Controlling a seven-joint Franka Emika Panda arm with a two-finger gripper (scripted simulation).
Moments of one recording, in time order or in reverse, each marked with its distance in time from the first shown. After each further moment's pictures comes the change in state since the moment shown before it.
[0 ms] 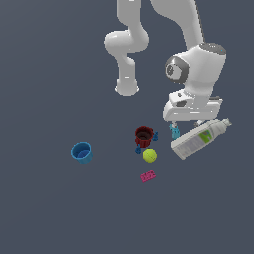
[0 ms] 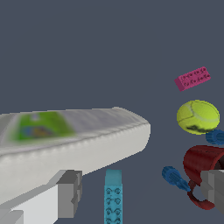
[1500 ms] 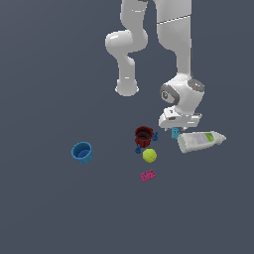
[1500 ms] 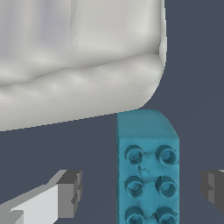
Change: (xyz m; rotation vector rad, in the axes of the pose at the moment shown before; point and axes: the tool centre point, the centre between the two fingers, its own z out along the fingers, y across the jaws) arm -0.121 -0.016 0.138 -0.047 -0.164 -0.006
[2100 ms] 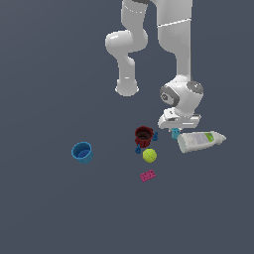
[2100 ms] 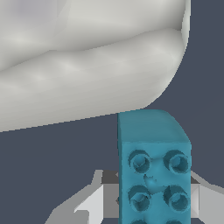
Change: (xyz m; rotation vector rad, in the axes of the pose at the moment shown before) arm 0.000 -0.001 0.008 0.001 0.001 -0.001
